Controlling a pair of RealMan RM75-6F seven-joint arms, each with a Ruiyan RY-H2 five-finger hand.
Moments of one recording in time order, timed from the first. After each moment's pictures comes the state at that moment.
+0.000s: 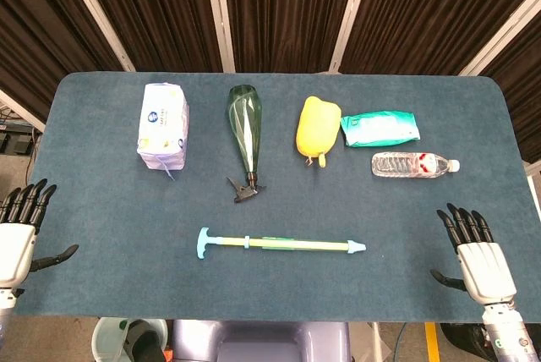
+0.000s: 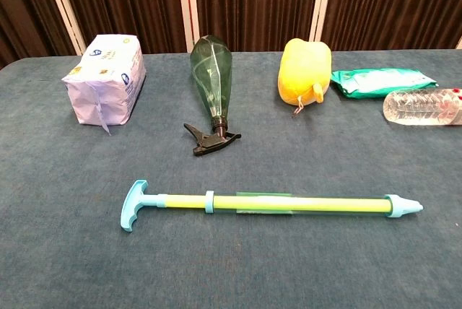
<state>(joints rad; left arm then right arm) -0.10 -1.17 -0.04 -1.58 1.56 1.55 0.10 0.09 -1.16 0.01 -1.59 -1.57 1.45 -0.10</state>
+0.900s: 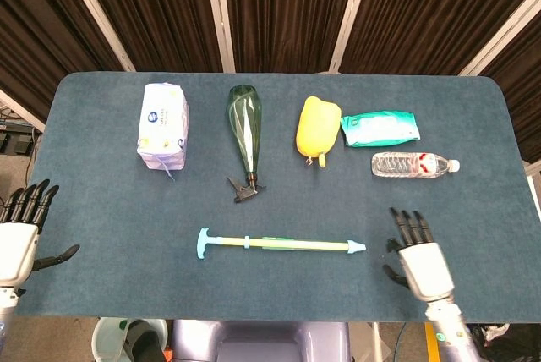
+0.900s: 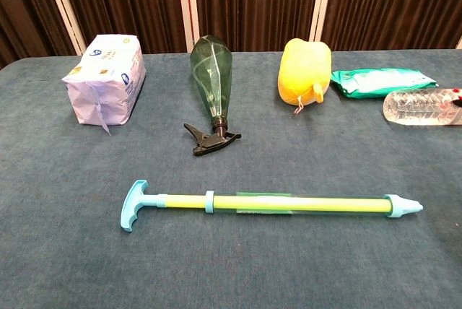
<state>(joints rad) -0.10 -1.19 -0.04 -1.56 1.56 1.53 0.13 0.14 -1.51 0.00 -1.38 -1.69 1.45 -0.29</state>
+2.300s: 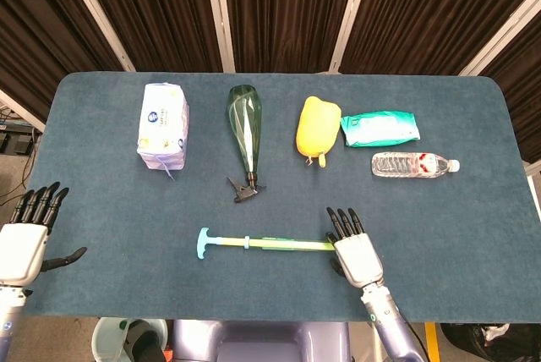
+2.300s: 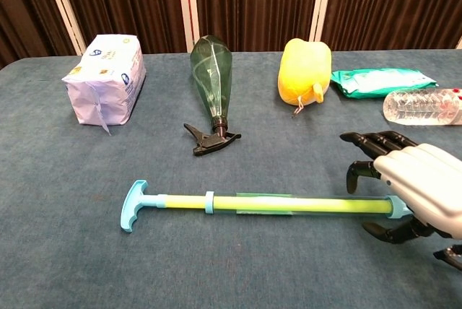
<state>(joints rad) -0.11 -1.19 -0.03 -1.57 1.56 1.51 0.13 0.27 -1.74 0.05 -1.40 -1.53 1.25 -0.57</state>
